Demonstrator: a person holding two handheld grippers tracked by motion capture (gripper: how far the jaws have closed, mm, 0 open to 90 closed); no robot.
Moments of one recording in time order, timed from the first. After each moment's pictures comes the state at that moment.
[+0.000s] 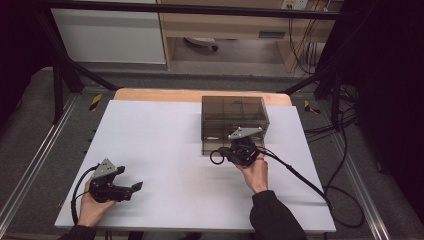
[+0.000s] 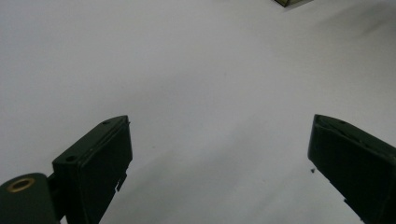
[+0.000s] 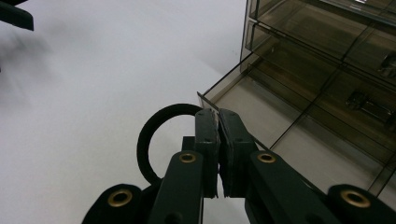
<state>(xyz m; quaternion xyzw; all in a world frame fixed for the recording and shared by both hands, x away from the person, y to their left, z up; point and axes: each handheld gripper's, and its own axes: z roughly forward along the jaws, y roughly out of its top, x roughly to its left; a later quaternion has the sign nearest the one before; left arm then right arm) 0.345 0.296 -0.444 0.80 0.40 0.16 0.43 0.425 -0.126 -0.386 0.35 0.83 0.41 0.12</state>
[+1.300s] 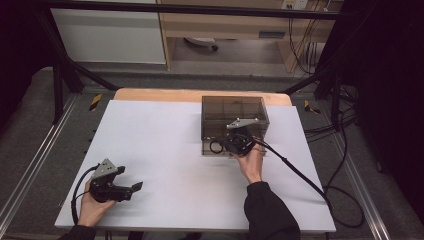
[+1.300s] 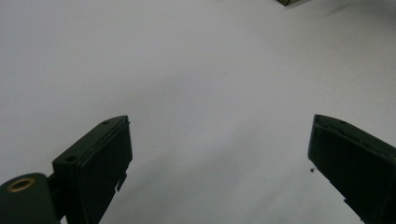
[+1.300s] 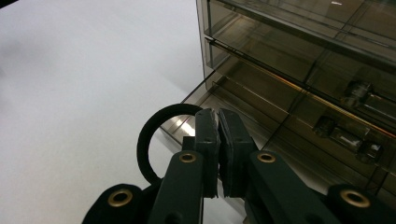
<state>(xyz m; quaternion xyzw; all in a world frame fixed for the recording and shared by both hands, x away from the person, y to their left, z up) 0.346 0.296 -0.444 0.80 0.40 0.16 0.43 0.463 -0.122 -0.395 0.38 0.82 0.41 0.13</state>
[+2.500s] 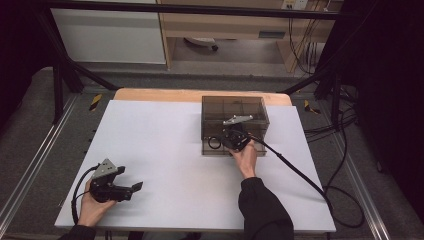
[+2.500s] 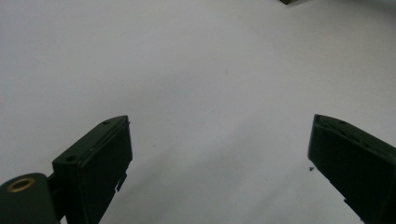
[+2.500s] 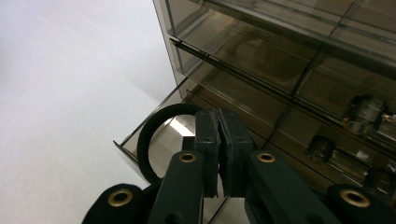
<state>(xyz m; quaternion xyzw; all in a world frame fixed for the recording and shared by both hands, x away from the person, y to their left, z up) 0.346 0.296 -0.445 0.80 0.40 0.16 0.42 0.489 -0.113 -0.415 0.40 0.81 0.40 0.14</state>
